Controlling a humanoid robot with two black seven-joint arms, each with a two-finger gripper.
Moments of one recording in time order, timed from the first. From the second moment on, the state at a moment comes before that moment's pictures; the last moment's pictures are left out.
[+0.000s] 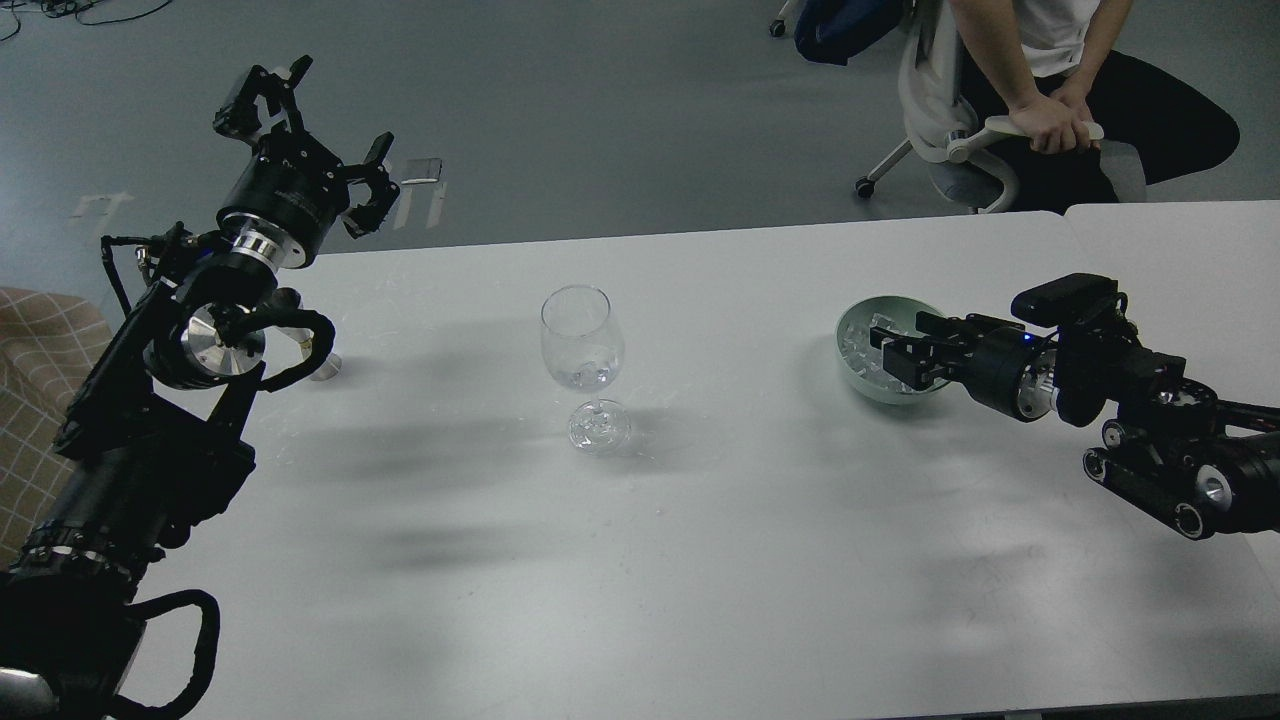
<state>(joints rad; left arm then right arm) -0.71 0.24 -1.28 -0.77 0.41 -0.31 -0.09 0.79 -0.45 0.19 0.73 -1.62 -0.15 0.35</state>
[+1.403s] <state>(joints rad) -0.70 0.26 -1.28 -0.76 0.33 -0.32 -0.12 0.76 -0.44 0.19 0.73 -1.62 -0.19 0.35</state>
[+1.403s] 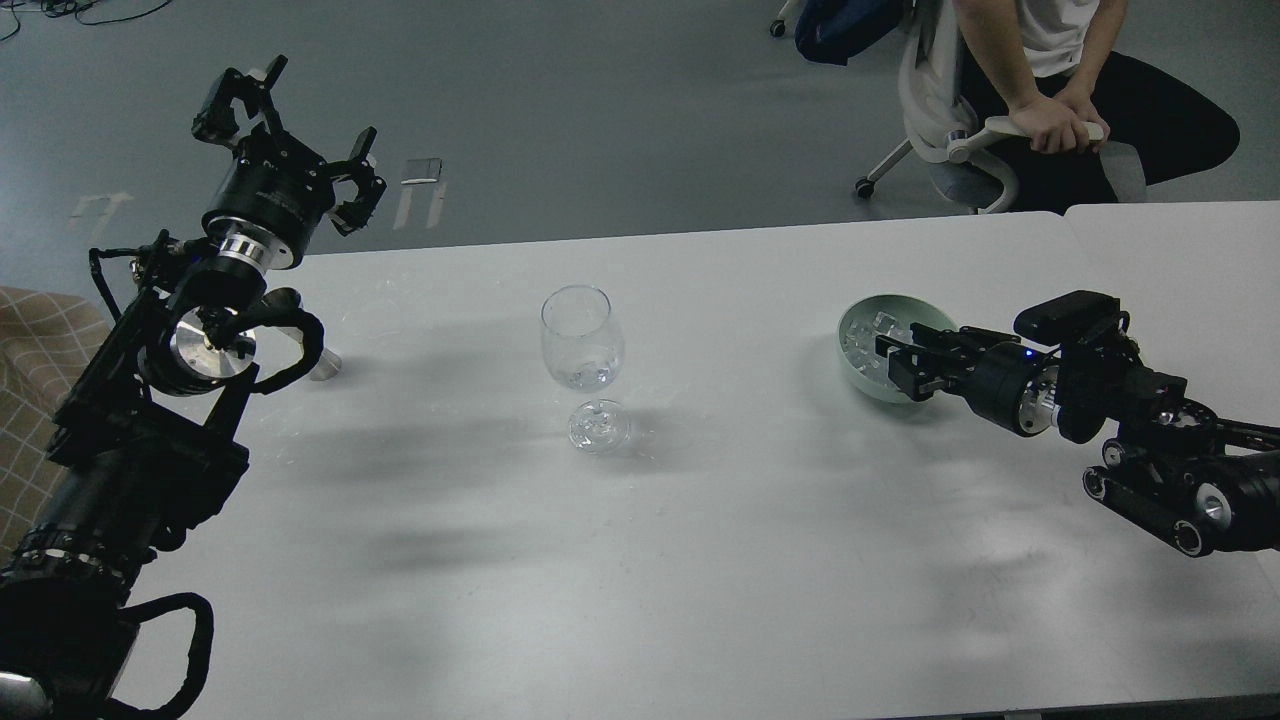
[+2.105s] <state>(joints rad) -0.70 0.26 -1.28 -0.76 0.33 -0.32 -0.12 0.76 -0.45 0.19 0.74 -1.62 -0.19 0.36</state>
